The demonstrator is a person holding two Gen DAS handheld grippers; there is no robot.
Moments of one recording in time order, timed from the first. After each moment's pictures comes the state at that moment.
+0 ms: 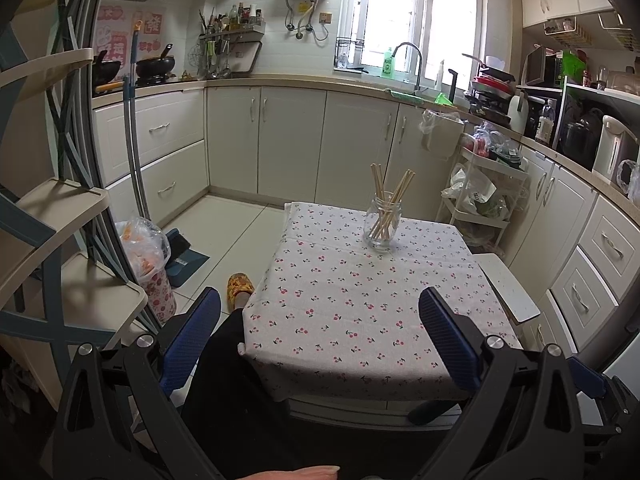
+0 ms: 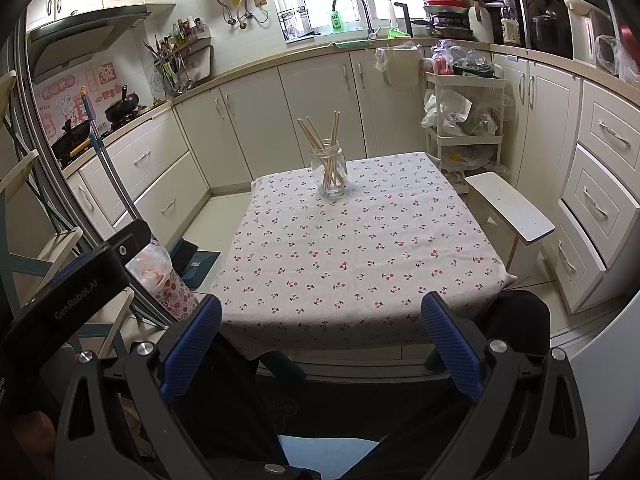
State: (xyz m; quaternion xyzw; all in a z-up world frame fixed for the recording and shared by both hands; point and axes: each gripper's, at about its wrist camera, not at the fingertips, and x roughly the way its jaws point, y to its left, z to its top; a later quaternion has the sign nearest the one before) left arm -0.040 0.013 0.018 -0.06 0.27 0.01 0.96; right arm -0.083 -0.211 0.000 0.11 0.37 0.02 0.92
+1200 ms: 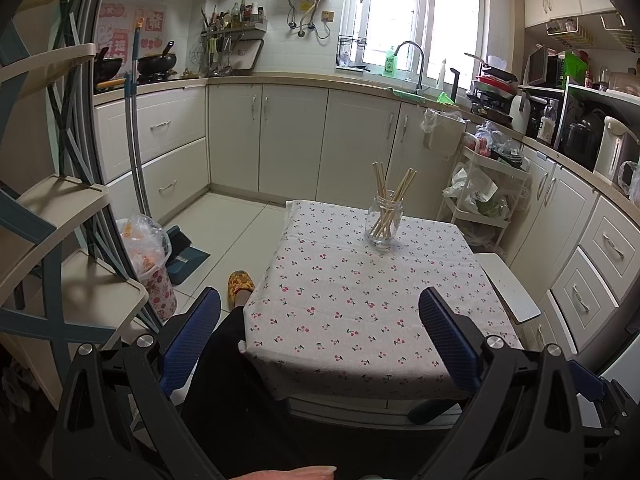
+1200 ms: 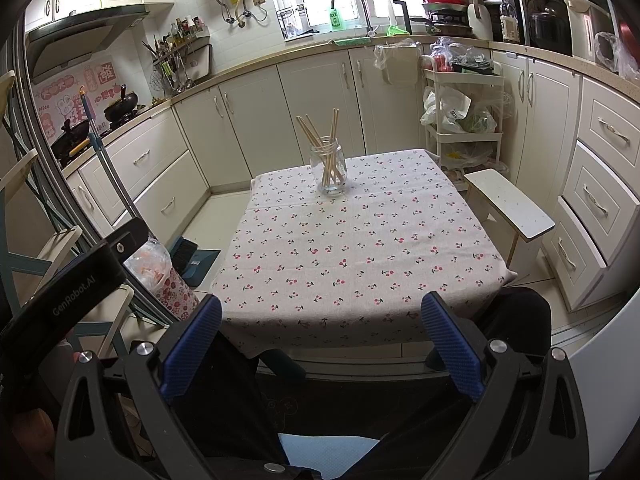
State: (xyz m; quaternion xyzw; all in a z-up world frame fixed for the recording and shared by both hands) left arm -0.042 0.015 0.016 -0.06 0.28 0.01 0.96; right arm -0.085 -0.209 -0.004 0.11 0.37 0.02 0.92
